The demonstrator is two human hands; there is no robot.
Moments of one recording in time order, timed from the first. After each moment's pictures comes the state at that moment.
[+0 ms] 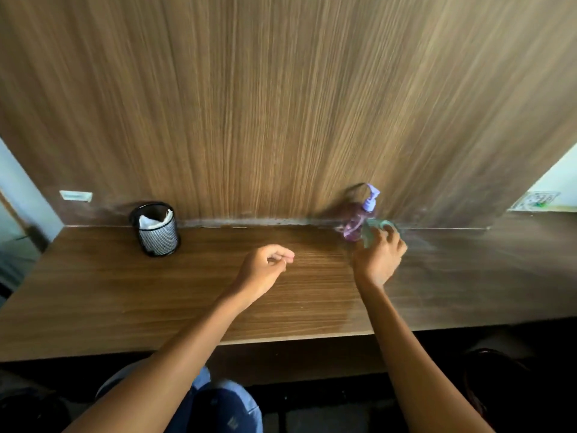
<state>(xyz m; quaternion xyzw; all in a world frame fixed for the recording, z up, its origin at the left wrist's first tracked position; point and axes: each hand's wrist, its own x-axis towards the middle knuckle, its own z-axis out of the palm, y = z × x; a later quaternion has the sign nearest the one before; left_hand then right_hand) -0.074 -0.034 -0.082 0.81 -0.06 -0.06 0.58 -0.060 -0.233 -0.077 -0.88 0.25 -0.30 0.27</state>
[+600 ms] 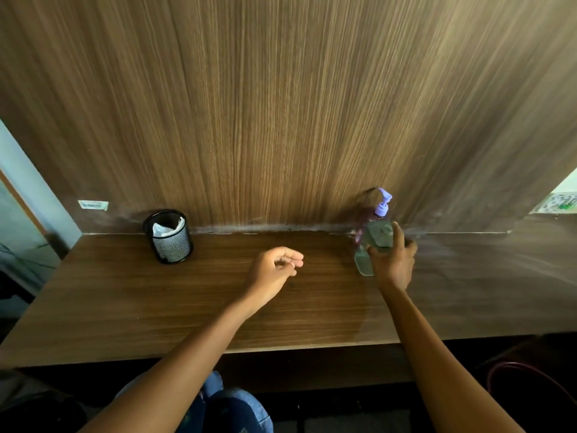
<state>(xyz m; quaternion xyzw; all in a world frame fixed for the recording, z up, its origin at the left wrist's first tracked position) -0.078 -0.031 -0.067 0.80 -0.04 -0.06 0.59 -0.049 -0.257 -0.085 -0.87 0.26 -0.20 0.38</state>
